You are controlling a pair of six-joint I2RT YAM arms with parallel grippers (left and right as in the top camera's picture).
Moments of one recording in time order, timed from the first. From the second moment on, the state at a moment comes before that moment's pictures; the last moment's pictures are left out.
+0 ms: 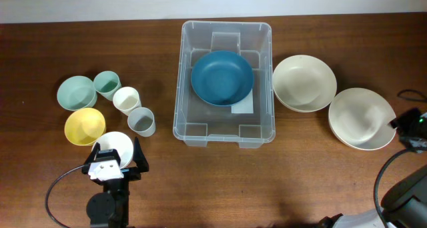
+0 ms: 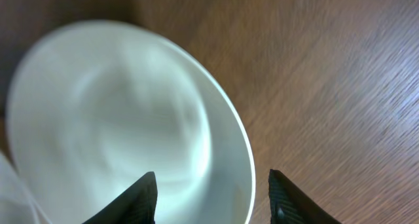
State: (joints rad) left arm 0.03 0.02 0.02 -0.08 -0.08 -0.07; right arm -0.81 1.75 1.26 -0.83 -0.21 0.25
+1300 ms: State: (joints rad) left arm 0.03 0.02 0.02 -0.08 -0.08 -0.07; right arm -0.83 1.74 0.92 -0.30 -0.62 0.28
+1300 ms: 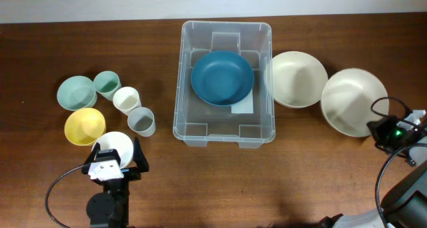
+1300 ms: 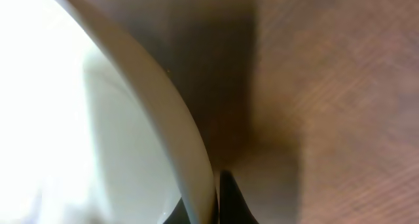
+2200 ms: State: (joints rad) left arm 0.03 0.02 0.02 -0.08 -0.08 -0.07; right arm 0.05 1.65 1.54 -0.64 -0.14 0.23
